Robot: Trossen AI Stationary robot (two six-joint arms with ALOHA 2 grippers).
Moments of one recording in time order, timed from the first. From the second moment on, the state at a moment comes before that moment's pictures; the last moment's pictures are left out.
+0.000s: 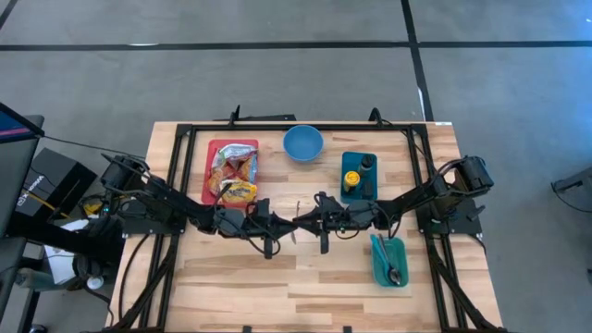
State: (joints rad) left arm -0.33 1.58 0.60 0.89 -0.42 -0.45; right arm 0.24 1.70 0.72 0.95 0.24 0.39
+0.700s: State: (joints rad) left arm -0.33 1.58 0.59 0.85 -0.42 -0.45; right arm 0.24 1.70 0.72 0.95 0.24 0.39
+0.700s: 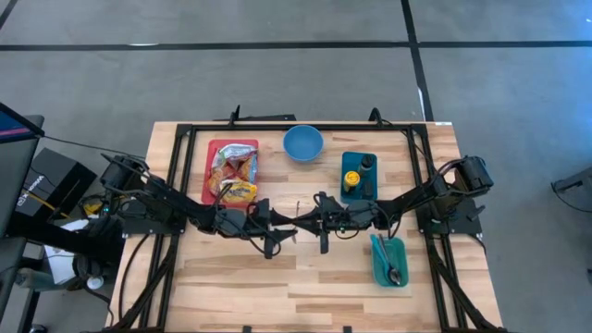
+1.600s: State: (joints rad) left arm -0.34 1.37 0.59 0.51 -0.33 -0.48; right arm 0.24 1.70 0.72 0.92 0.24 0.39
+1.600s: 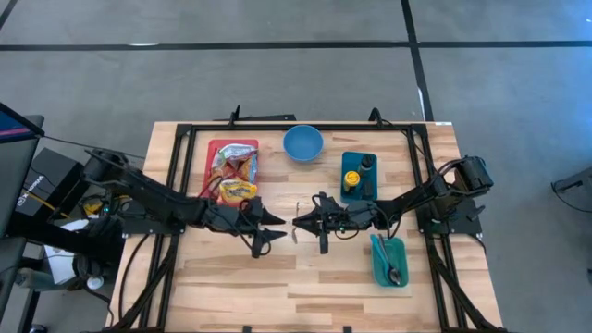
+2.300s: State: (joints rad) left arm -0.34 1.28 0.59 0.41 -0.33 -0.47; right arm 0.24 1.70 0.72 0.90 0.24 0.39
